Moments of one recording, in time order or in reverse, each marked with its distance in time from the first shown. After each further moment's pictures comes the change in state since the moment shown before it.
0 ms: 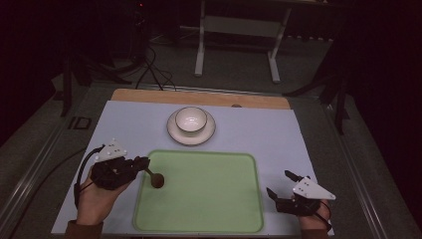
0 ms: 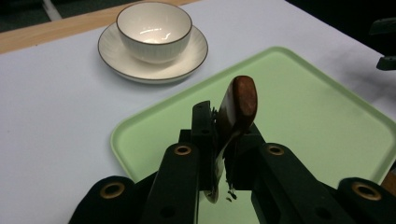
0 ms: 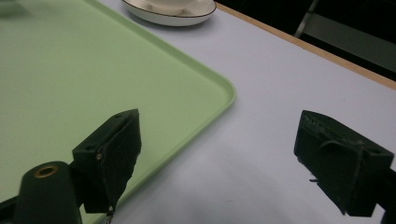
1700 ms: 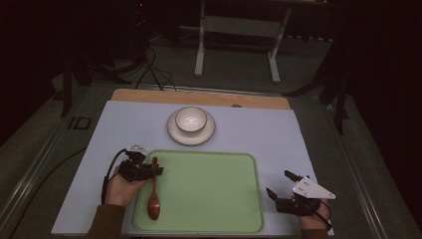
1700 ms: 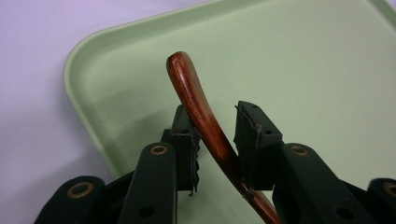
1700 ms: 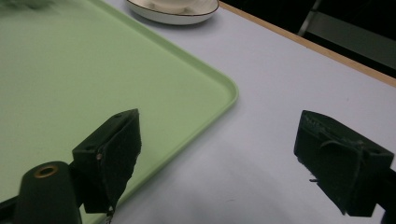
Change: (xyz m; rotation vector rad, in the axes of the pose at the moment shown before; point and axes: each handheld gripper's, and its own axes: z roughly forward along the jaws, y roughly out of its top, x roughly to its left) left arm 0.050 -0.044 0.112 0.230 -0.083 -0.168; right arm -0.001 0.000 0.000 0.006 0.012 0.000
